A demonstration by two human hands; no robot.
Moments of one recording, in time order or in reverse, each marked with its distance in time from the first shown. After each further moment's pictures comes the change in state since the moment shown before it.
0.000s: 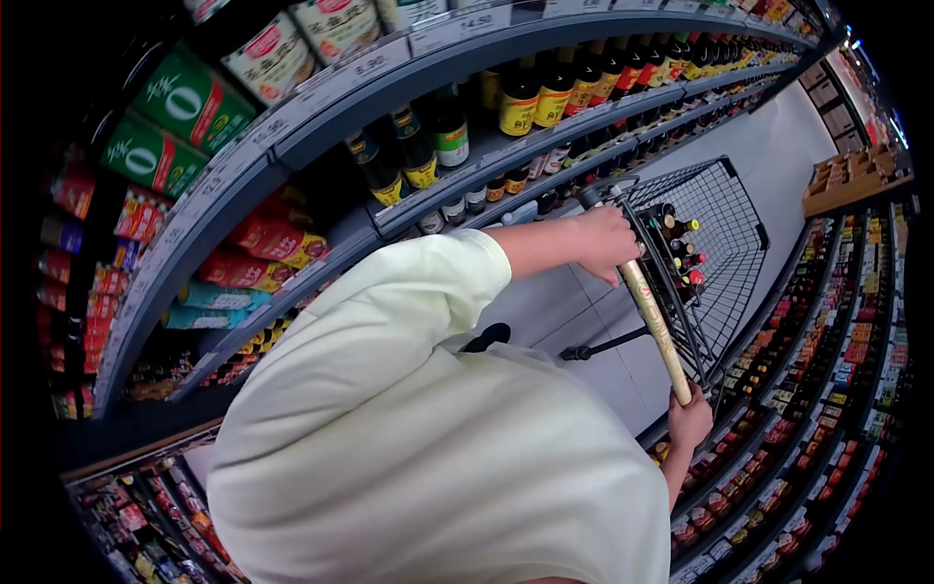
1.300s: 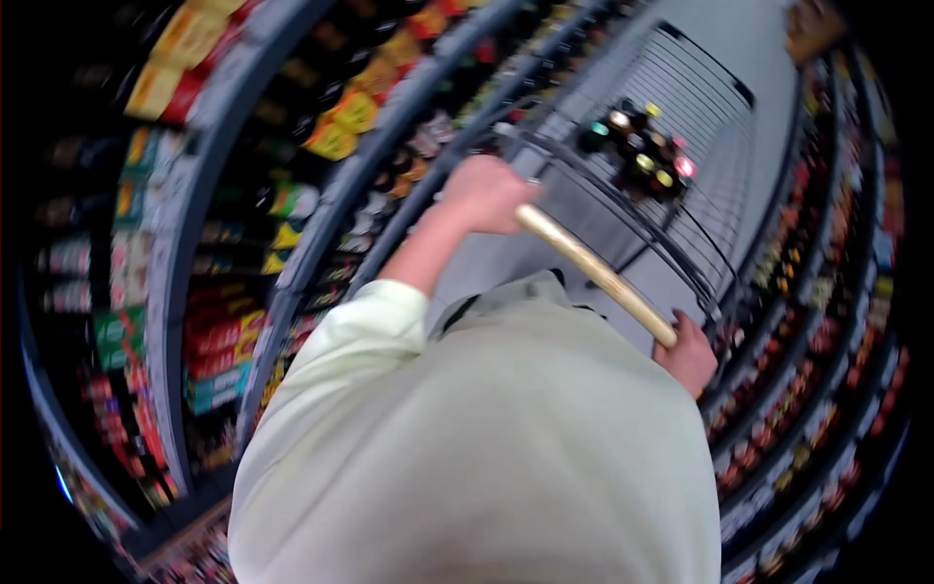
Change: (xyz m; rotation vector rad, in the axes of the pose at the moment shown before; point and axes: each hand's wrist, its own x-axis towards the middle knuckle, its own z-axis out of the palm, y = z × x) left_hand 0.129 0.009 0.015 0.009 -0.116 -0.281; right_hand 0.086 0.089 0.010 0.169 0.037 -0.083
